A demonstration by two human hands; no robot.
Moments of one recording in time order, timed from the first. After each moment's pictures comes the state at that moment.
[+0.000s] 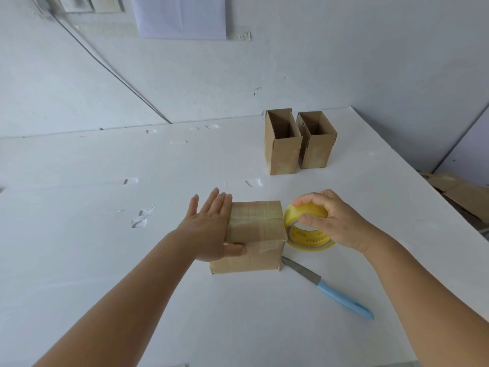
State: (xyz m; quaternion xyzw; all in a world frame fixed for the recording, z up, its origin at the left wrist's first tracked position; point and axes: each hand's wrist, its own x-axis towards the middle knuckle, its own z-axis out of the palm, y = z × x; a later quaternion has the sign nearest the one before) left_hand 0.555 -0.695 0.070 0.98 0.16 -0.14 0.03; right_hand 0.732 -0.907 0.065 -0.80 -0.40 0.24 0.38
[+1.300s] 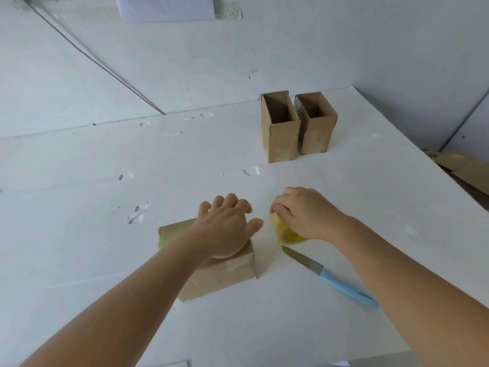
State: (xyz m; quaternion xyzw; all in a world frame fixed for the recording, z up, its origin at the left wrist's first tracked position) left_hand 0.577 -0.733 0.082 0.97 0.20 -0.11 0.10; right_hand 0.719 -0.864 0.056 -0.83 -0.53 0.09 0.14
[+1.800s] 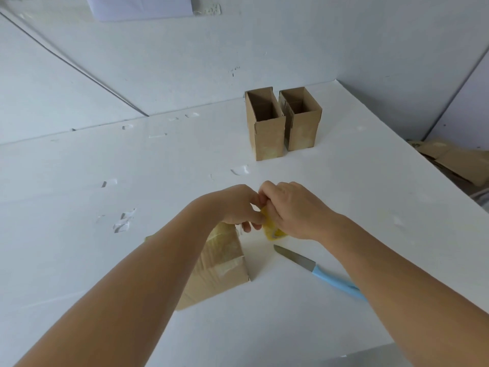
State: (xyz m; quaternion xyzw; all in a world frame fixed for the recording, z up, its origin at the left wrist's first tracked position) left_hand 0.639 -0.727 0.092 0.90 0.17 -0.24 0.33; right_hand 0.713 -0.866 0.058 -0.81 -0.56 0.01 0.17
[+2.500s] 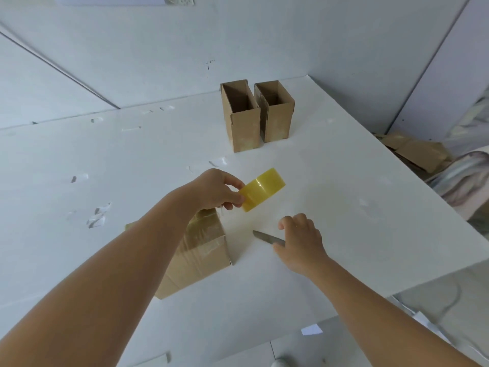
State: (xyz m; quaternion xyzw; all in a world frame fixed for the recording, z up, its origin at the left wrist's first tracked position) left_hand 0.634 -0.721 0.077 0.87 0.21 -0.12 0.42; right_hand 0.670 -0.930 -0.029 -0.95 -0.27 0.10 0.12
